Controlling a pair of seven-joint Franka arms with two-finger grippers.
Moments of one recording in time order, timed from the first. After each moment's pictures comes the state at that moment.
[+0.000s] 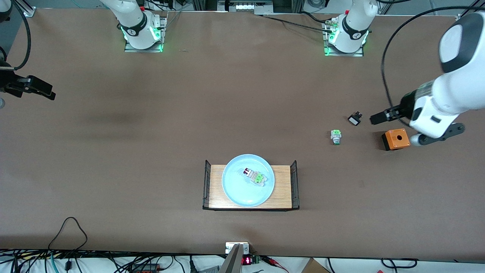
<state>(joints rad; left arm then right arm) -0.07 0.27 -0.06 -1.46 -0.09 1.55 -0.52 0.03 0.03 -0.10 -1.61 -0.04 1.59 -0.01</state>
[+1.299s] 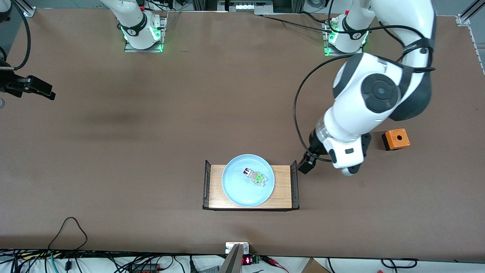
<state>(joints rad) -0.40 0.62 -0.03 -1.07 -0.09 1.84 -1.44 0.03 0.03 -0.10 -1.61 -0.04 1.59 -0.01</state>
